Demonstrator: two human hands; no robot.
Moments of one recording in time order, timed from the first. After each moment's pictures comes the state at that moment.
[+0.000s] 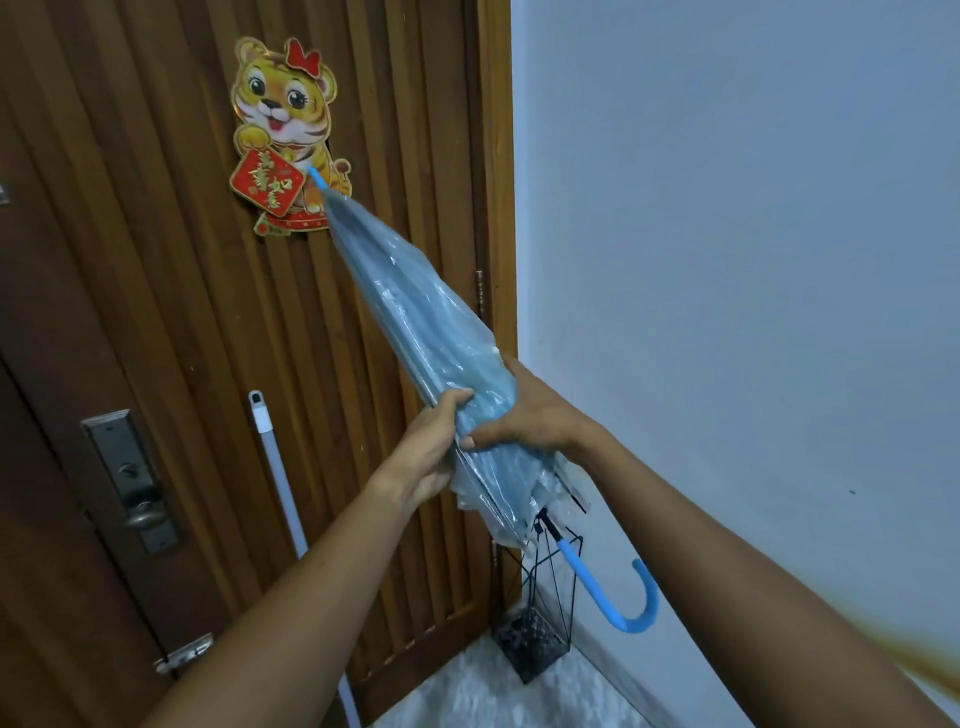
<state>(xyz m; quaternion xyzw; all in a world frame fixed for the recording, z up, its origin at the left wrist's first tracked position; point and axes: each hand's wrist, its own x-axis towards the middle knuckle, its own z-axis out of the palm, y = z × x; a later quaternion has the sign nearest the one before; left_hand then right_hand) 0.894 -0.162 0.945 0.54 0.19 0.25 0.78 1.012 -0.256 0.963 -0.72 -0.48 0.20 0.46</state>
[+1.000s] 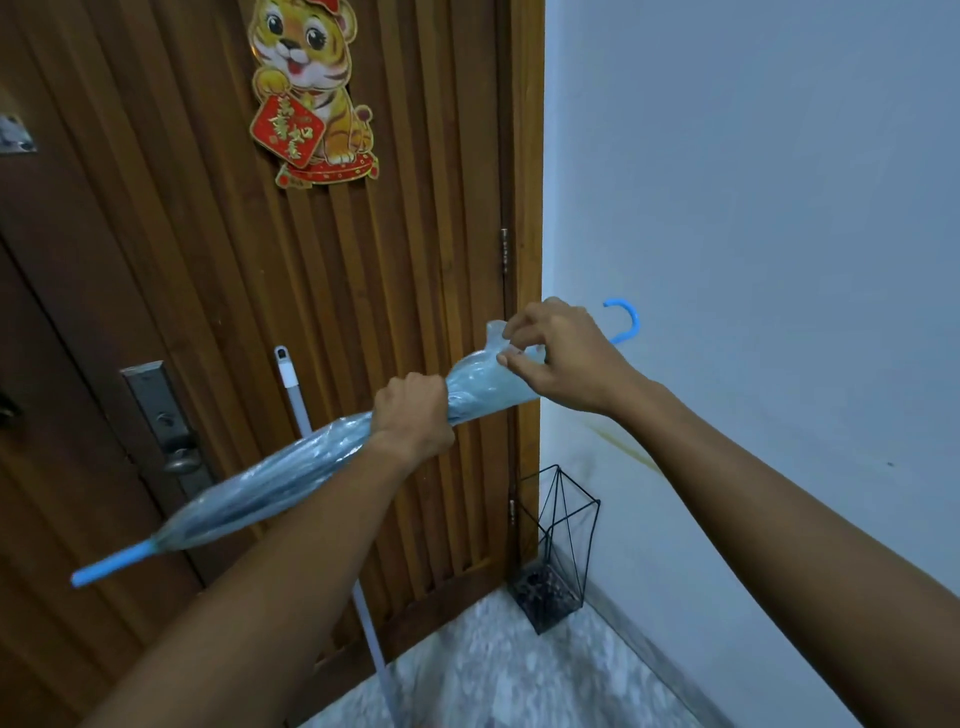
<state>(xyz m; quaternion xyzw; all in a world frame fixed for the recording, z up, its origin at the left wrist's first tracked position) 0.869 -0.128 0.924 0.91 0.36 0.15 -0.11 1.005 -0.271 0.975 -0.71 -0.61 -0.18 0.29</state>
